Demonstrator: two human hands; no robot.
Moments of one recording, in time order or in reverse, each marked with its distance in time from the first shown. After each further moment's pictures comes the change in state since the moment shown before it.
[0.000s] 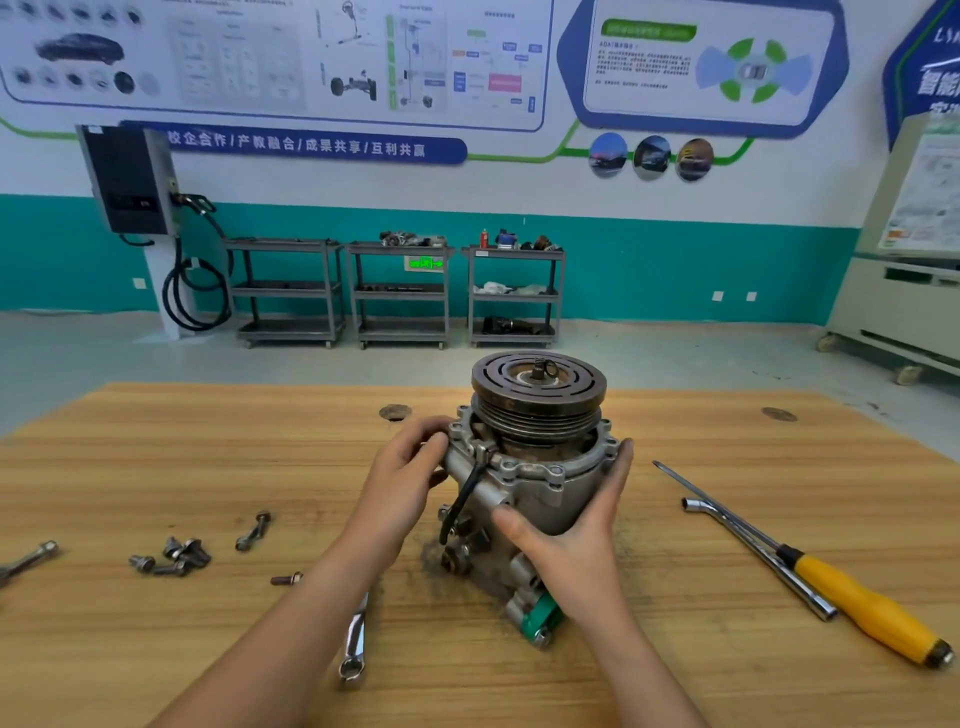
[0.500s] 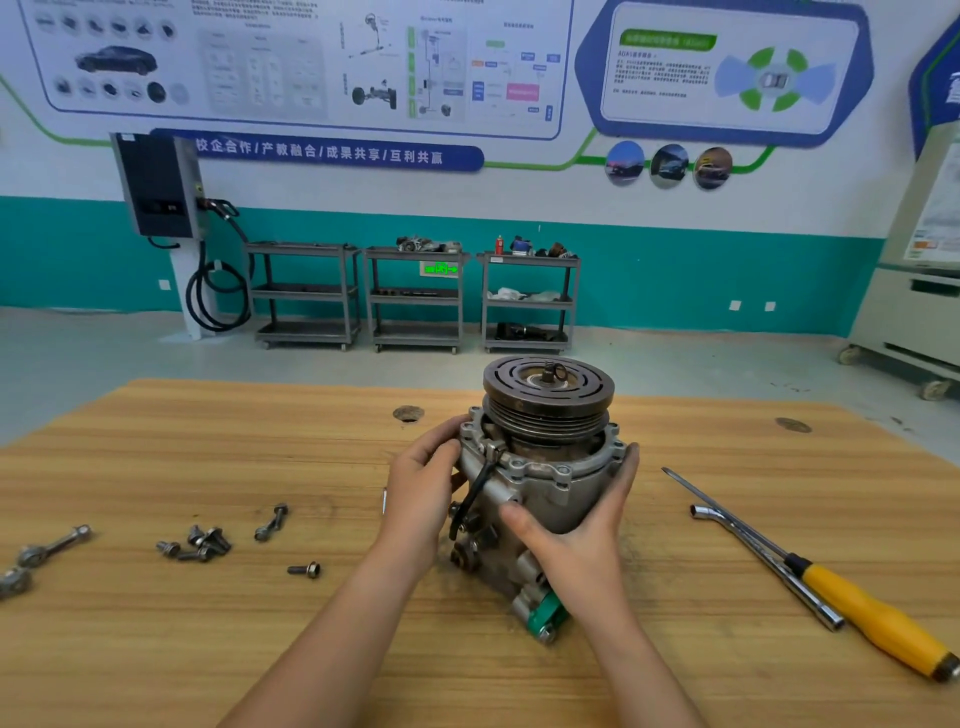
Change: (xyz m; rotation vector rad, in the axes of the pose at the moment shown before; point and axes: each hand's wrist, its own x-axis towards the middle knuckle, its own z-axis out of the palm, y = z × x) left_hand -0.008 0.006 0.017 -0.275 0.208 -0.141; right_hand -0.002 -0.001 0.001 0.012 0.004 0.009
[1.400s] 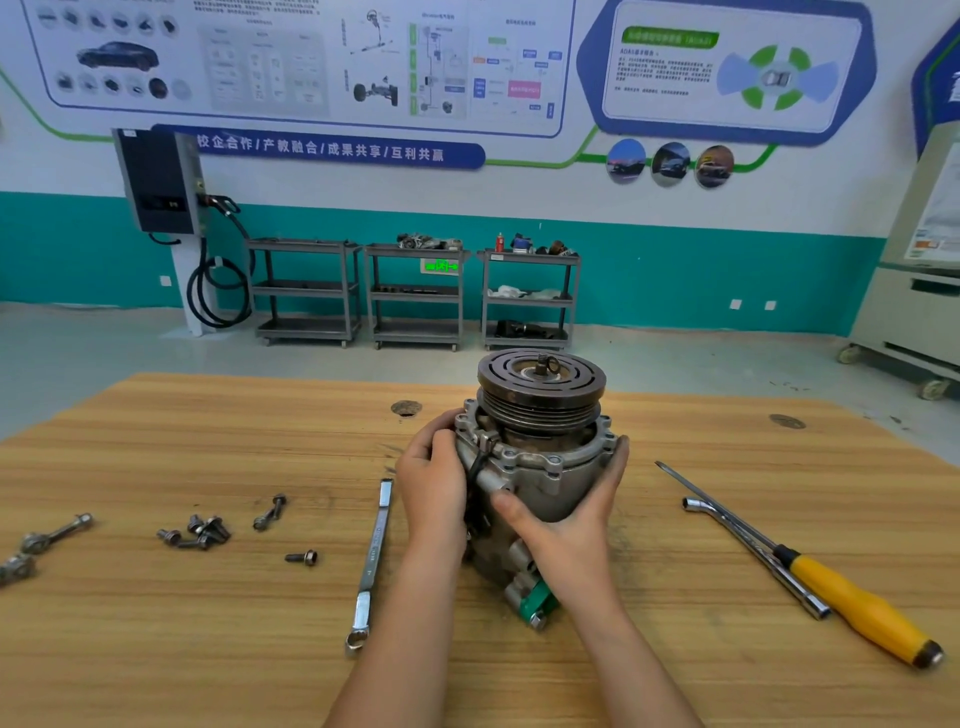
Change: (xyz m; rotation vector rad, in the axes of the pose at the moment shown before) left_hand -0.003 -0.012 0.027 -0.121 0.307 0.042; right_hand -0.003 -0.003 0.001 0.018 0.016 0.007
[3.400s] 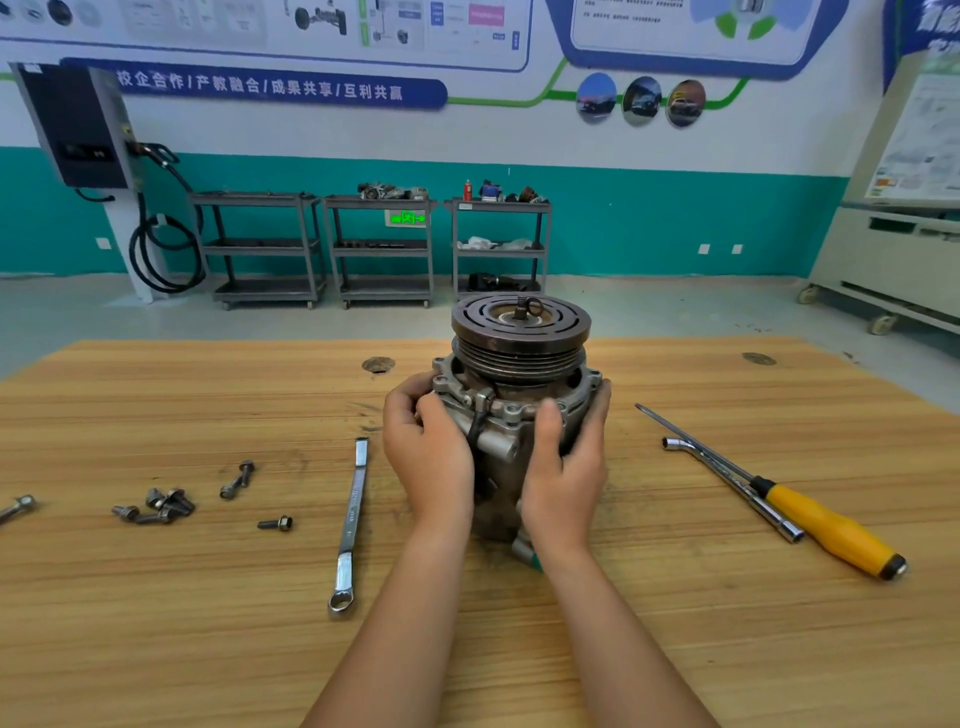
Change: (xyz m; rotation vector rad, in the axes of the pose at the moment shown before) left_hand -0.019 -0.013 0.007 0.036 0.093 0.173; right_hand 0.010 0.015 0.014 -0.020 0.358 -0.119
